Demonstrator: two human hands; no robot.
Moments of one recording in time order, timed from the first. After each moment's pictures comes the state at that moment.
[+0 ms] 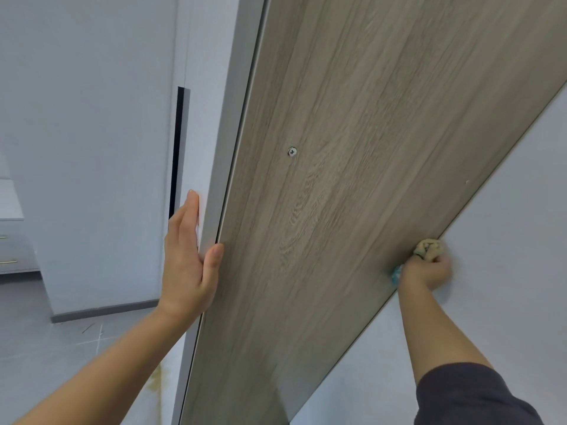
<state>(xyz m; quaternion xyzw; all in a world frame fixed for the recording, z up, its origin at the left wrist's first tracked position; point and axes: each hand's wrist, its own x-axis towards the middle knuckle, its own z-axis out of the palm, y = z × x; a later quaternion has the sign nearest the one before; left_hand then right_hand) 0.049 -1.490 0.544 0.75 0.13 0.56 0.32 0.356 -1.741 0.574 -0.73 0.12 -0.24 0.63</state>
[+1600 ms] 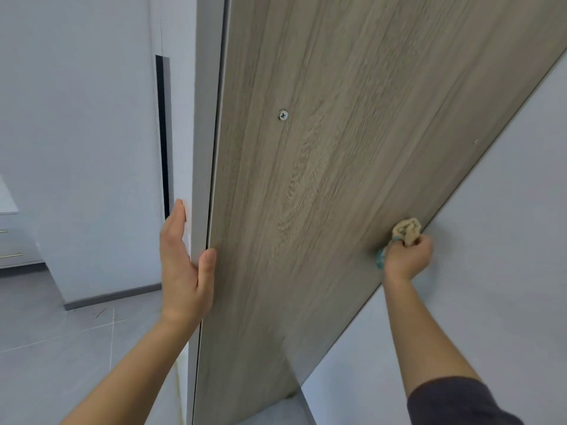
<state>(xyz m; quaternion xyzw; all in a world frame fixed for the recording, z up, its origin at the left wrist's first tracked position) 0.050 -1.497 0.503 0.72 0.13 0.55 0.40 0.339 -1.729 0.522 -0.78 0.06 -0.28 0.56</state>
